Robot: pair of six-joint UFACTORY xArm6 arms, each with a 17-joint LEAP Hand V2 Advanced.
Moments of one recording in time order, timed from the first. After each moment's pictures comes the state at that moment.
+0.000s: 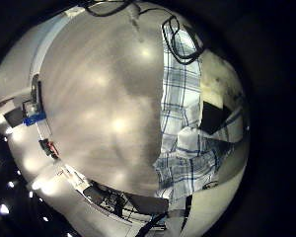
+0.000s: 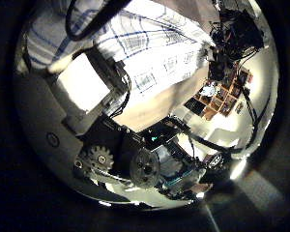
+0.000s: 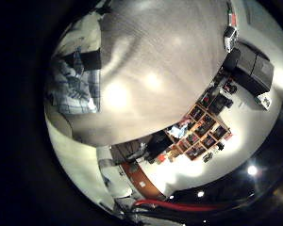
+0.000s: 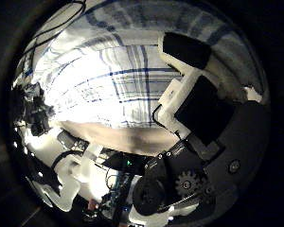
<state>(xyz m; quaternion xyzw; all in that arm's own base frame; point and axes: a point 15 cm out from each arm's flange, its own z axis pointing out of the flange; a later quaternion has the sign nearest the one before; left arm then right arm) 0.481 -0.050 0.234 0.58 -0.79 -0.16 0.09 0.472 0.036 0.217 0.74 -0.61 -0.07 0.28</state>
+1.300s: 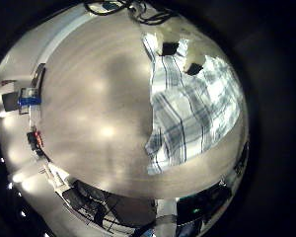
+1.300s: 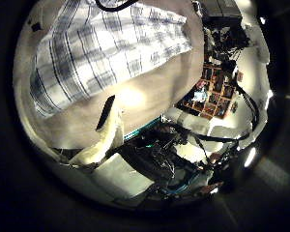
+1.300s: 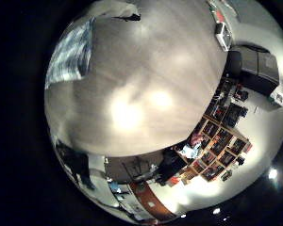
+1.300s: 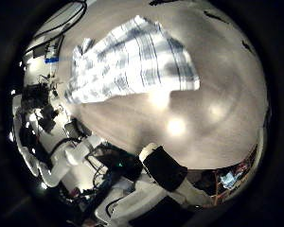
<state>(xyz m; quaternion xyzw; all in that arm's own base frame) 0.353 -0.031 0.247 0.61 -0.78 -0.07 0.12 0.426 -0.048 0.254 0.79 -0.59 -0.07 0.15</state>
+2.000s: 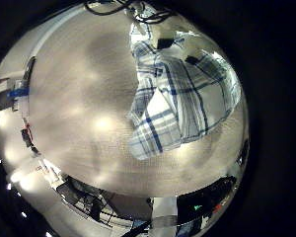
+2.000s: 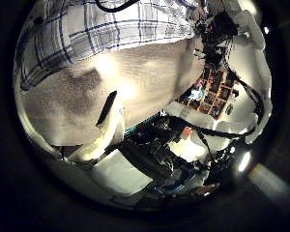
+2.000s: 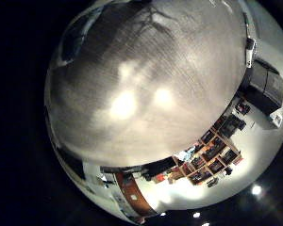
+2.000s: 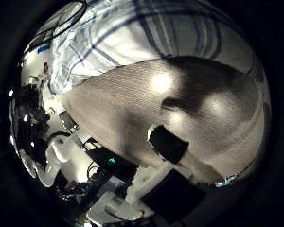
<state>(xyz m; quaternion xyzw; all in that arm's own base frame) 0.335 -0.035 0.220 0.62 -0.77 -0.07 0.14 0.433 -0.018 0.165 0.80 -0.55 -0.09 0.20</state>
